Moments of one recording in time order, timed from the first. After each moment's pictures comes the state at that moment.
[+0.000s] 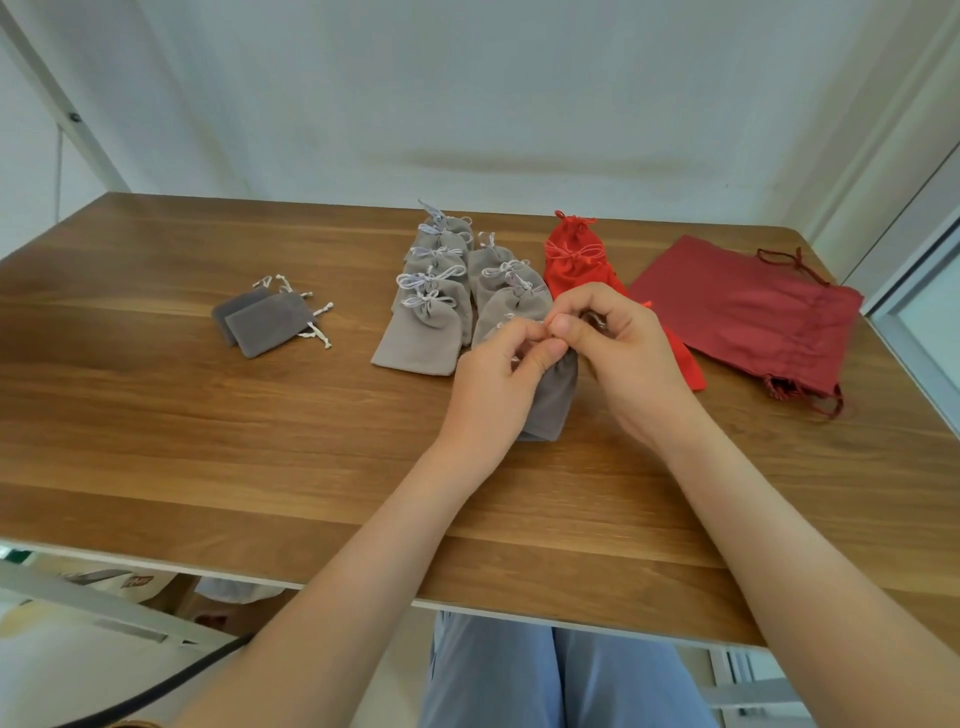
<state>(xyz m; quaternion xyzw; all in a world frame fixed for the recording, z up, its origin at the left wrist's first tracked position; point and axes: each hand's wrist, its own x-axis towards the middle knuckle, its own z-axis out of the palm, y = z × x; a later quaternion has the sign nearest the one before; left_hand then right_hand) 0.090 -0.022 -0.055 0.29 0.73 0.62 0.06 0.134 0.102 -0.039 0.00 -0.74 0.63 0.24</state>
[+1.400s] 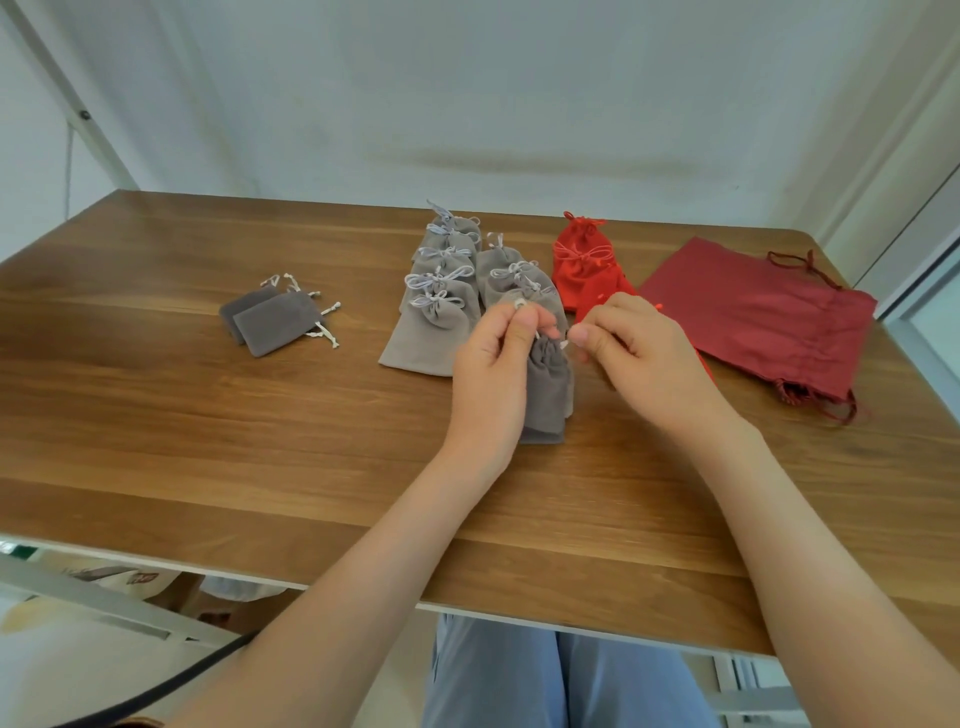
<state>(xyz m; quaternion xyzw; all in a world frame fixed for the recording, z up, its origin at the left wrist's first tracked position) 0.097 -0.020 -0.043 0.20 0.62 0.76 0.05 0.139 0.119 -0.036 -0.02 -0.92 0.34 0.22</state>
